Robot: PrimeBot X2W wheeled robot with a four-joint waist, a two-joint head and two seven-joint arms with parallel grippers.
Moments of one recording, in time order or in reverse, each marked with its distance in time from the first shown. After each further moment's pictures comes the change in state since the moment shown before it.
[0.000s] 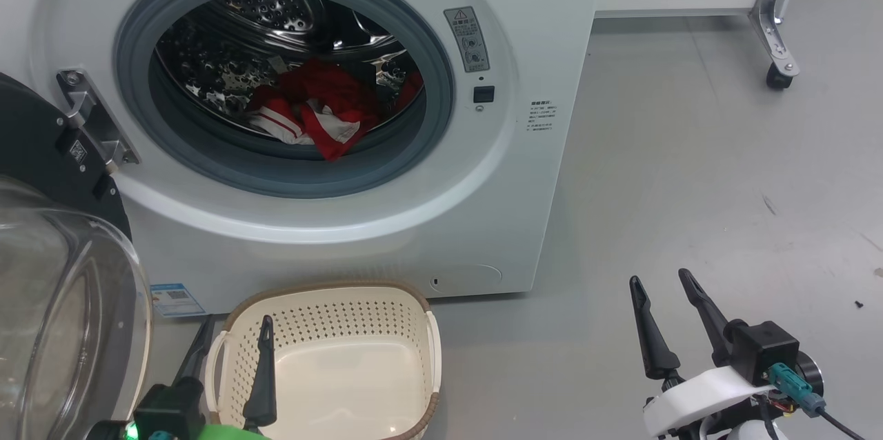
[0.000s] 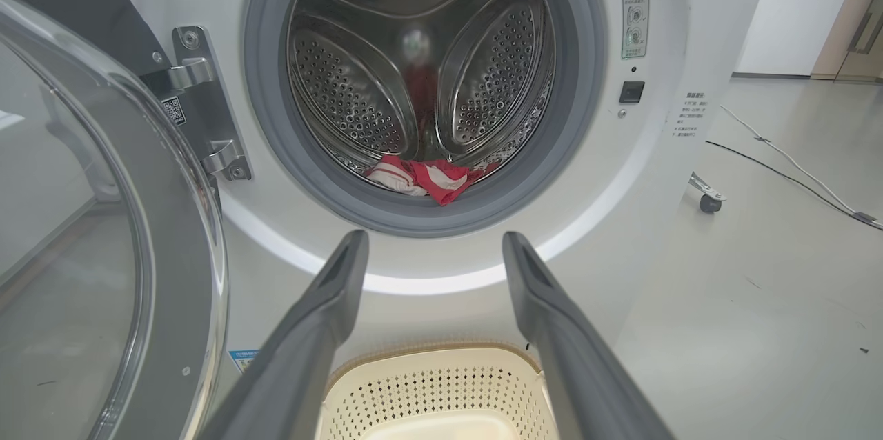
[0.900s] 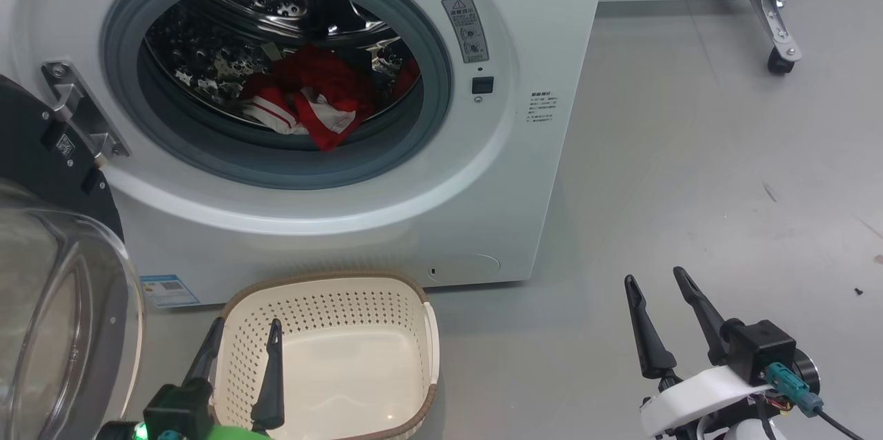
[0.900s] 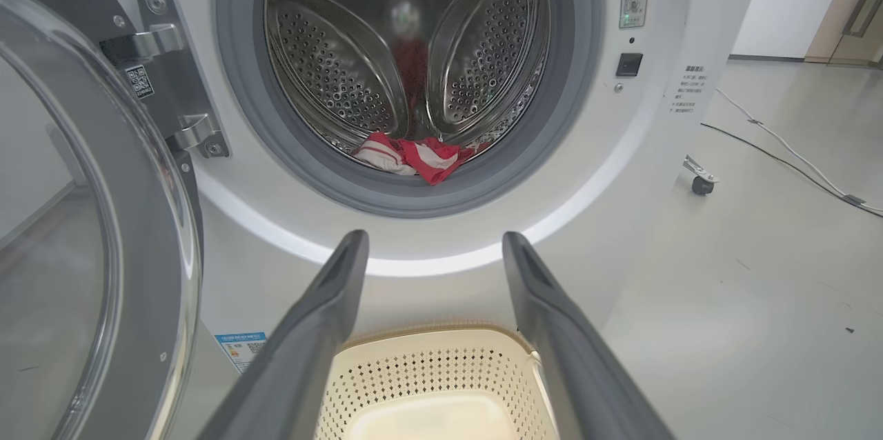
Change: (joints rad) left arm 0.001 -0.003 -0.010 0.004 0.000 0.001 0.010; right arm 0.000 0.000 0.010 -0.006 0.000 0.000 0.000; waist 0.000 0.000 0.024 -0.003
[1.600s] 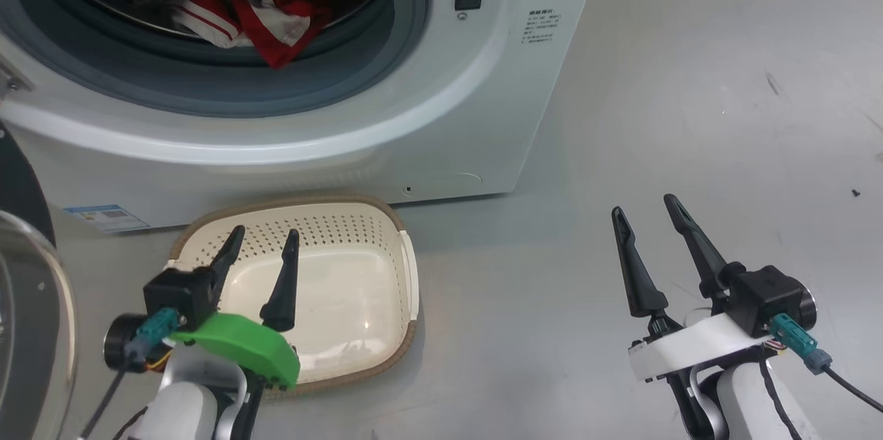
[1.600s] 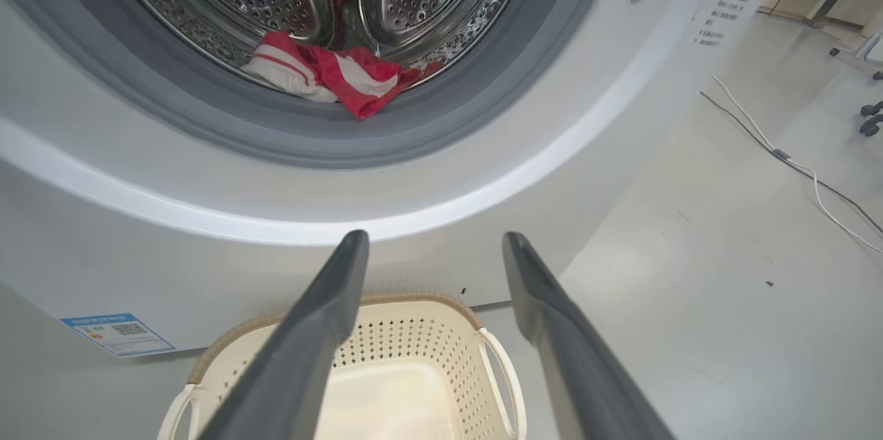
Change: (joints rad) left arm -0.240 -0.007 -0.026 0.091 -0.088 -0.095 0.112; right arm -0.093 0.000 0.020 -0.095 -0.018 0.000 0.000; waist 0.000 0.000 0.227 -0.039
